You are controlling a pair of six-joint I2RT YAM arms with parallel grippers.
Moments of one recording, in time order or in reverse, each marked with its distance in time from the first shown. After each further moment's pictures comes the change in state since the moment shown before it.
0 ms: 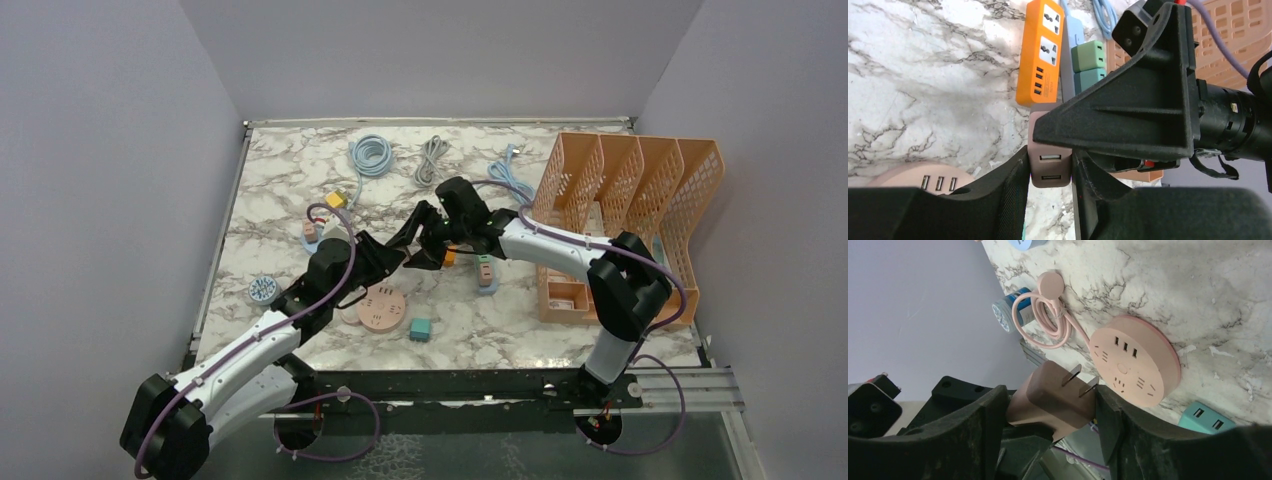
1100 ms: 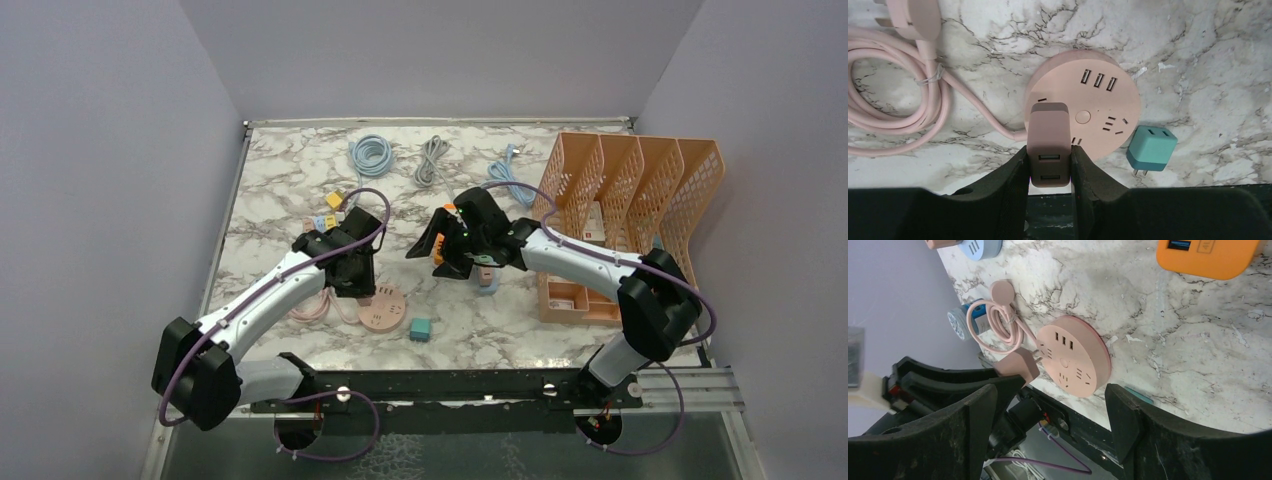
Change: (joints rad) left arm 0.011 0.311 0.470 -1.001 -0.094 0.315; right arm -0.014 -0.152 -0.137 -0.104 0.134 -0.168
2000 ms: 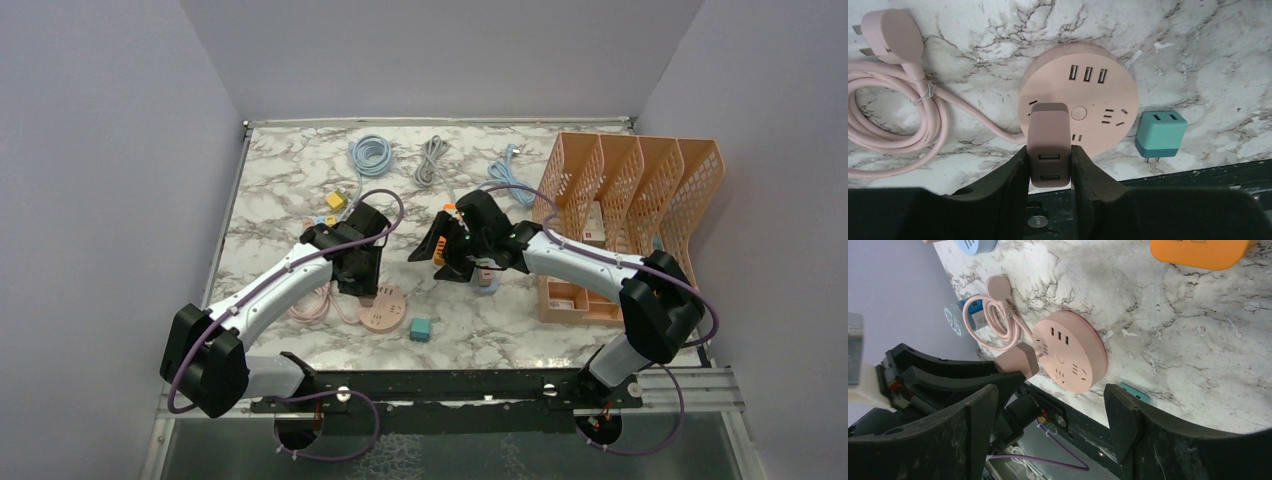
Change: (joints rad) left arm 0.002 0.101 0.031 -0.007 0.078 0.185; right arm 0.000 -0.022 -0.034 0.012 -0.011 0.000
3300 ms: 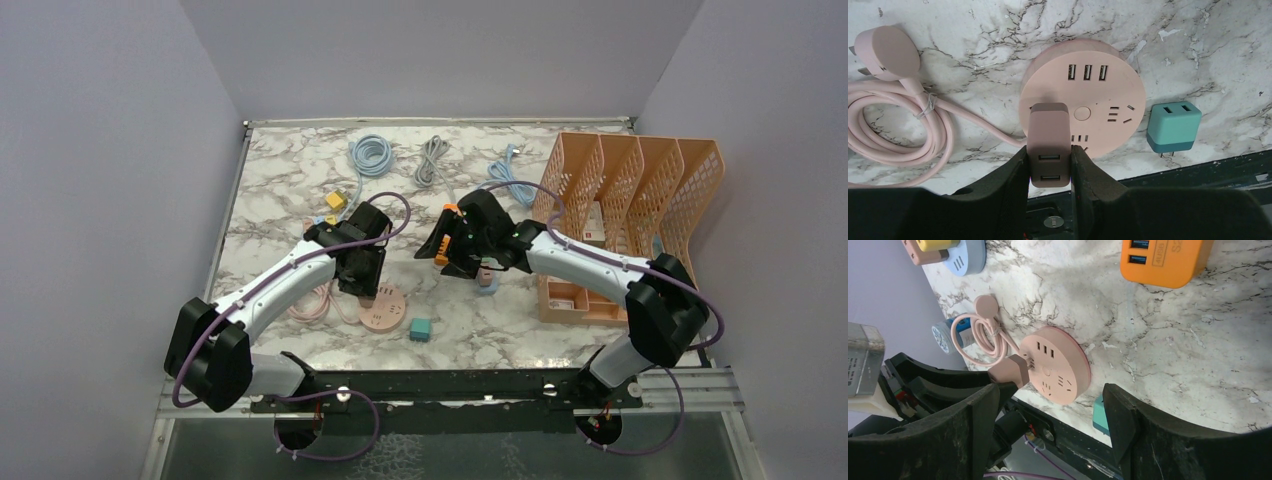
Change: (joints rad) left arm 0.001 0.032 0.010 0.009 0.035 0.101; right arm 0.000 -0.017 0.009 -0.049 0.093 -0.034
